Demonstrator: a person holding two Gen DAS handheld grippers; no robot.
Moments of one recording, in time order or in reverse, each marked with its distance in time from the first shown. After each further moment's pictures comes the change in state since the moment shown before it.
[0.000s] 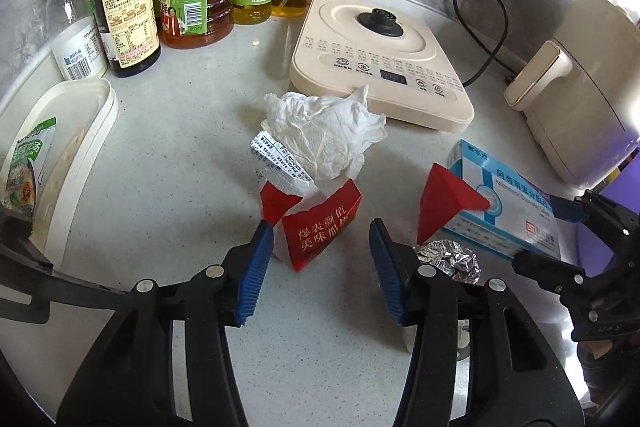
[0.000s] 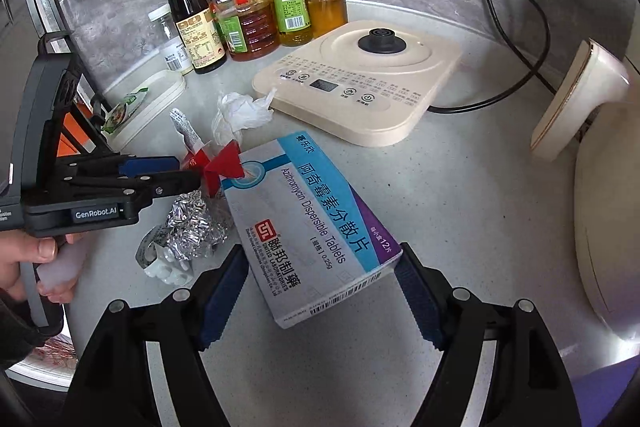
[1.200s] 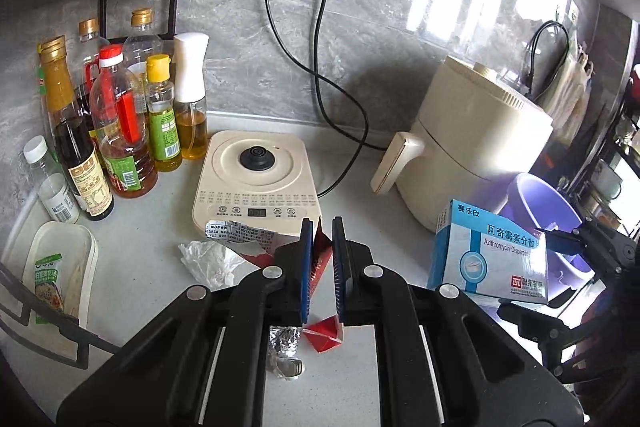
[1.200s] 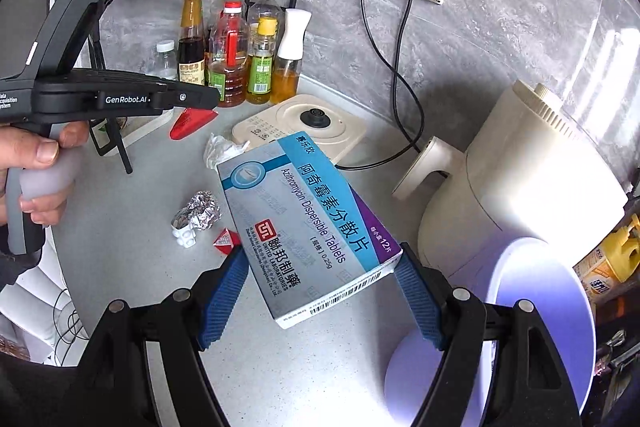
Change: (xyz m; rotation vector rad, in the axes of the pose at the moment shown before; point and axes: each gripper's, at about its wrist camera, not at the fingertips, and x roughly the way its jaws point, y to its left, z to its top) left arm -0.131 -0.083 0.033 0.178 -0.290 -0.213; right arm -0.164 0.037 -0.024 -0.095 -0.188 -0.358
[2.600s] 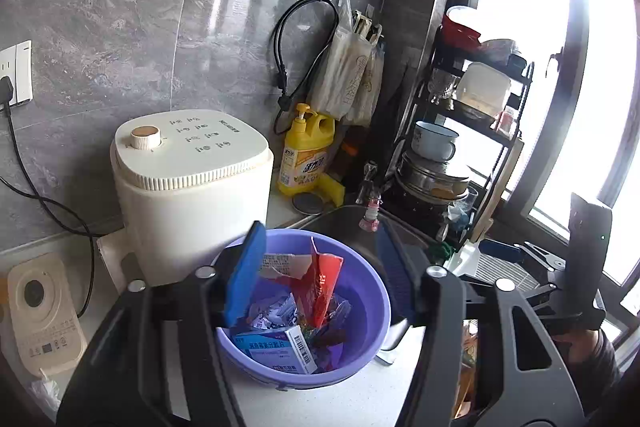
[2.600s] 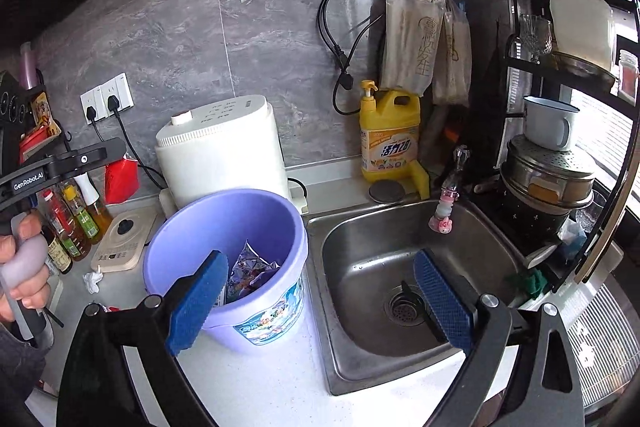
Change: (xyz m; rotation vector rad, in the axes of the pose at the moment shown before) left arm -0.006 -0.253 0.056 0.343 -0.032 -0.608; right arm -0.192 -0.168 -0.142 0.721 -0.153 -0.440
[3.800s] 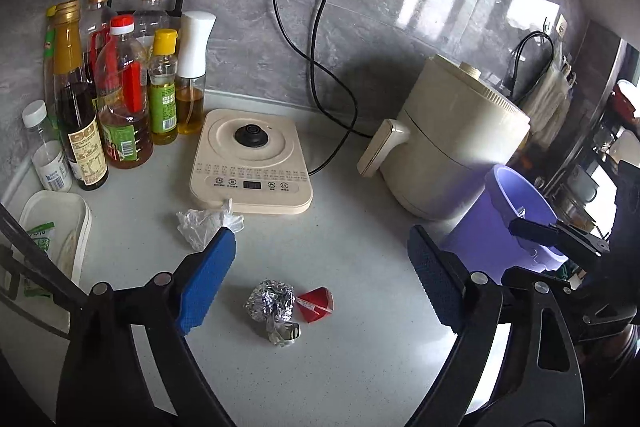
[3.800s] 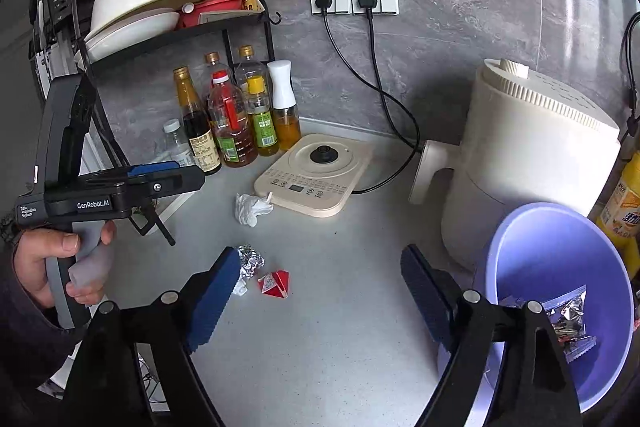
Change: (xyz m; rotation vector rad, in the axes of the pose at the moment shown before) left arm -0.162 0.185 -0.162 -0.429 0.053 0.525; right arm 0.071 0.262 -0.042 -0.447 0.196 0.581
